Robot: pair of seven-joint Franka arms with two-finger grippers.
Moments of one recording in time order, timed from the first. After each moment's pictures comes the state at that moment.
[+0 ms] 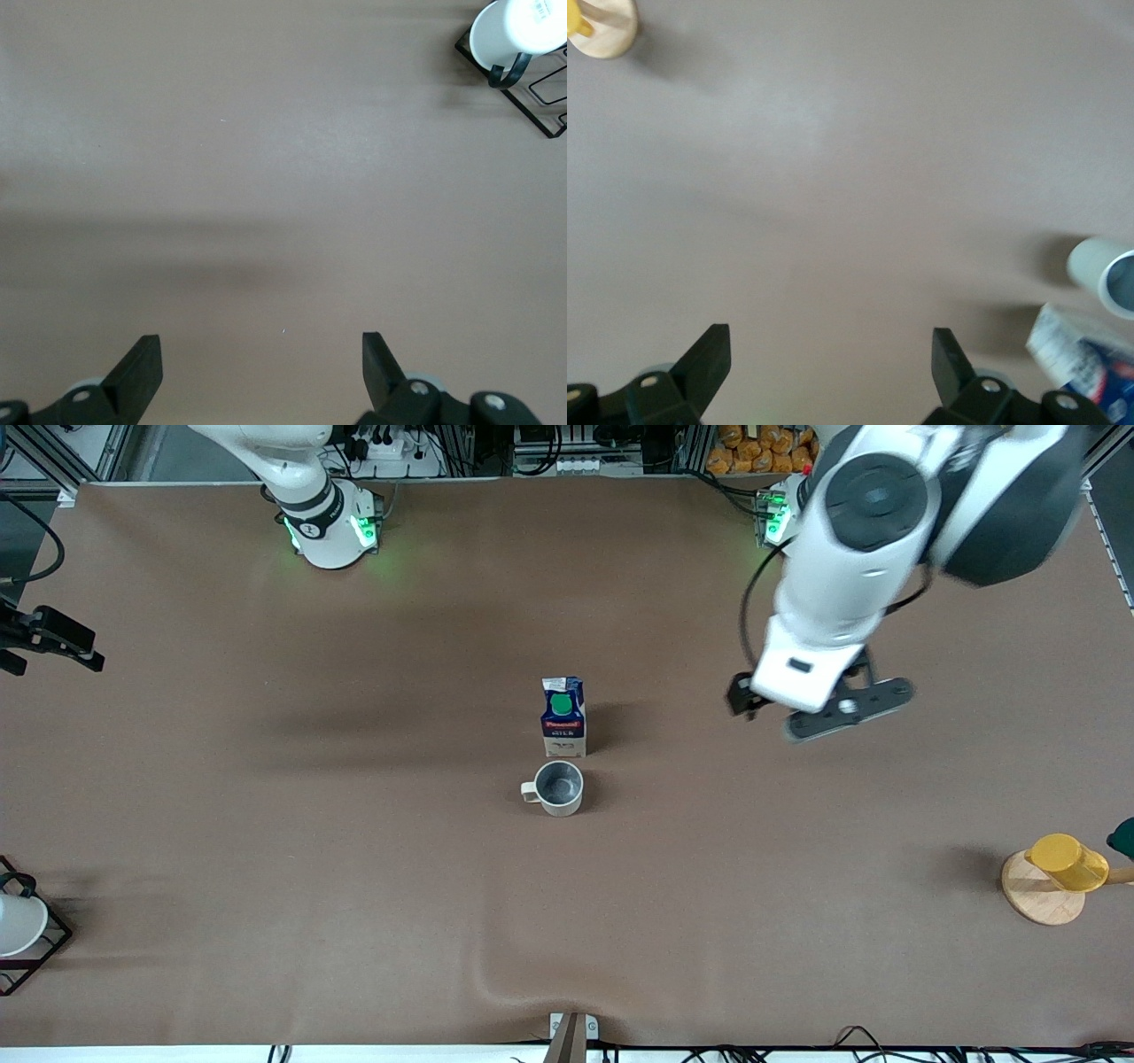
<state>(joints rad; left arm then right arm) -0.11 0.22 -0.38 -1.43 0.19 1.55 -0.72 -0.17 -0.07 0.01 -1.72 0.00 1.67 -0.21</state>
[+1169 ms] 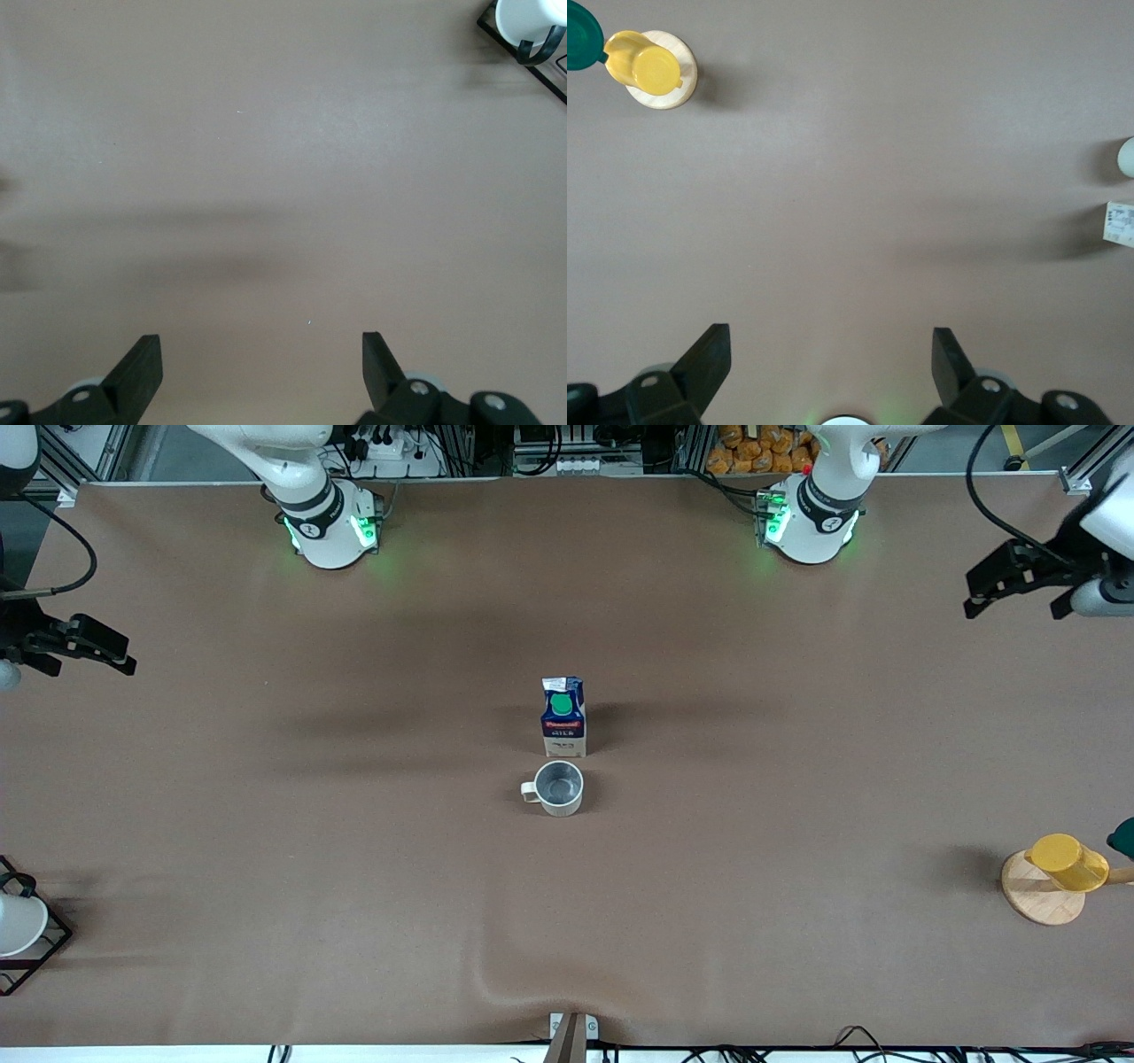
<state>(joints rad) 0.04 -0.09 -0.10 -1.57 0.00 1.48 -0.01 -0.16 -0.06 0.06 -1.72 0.00 1.64 -0.10</state>
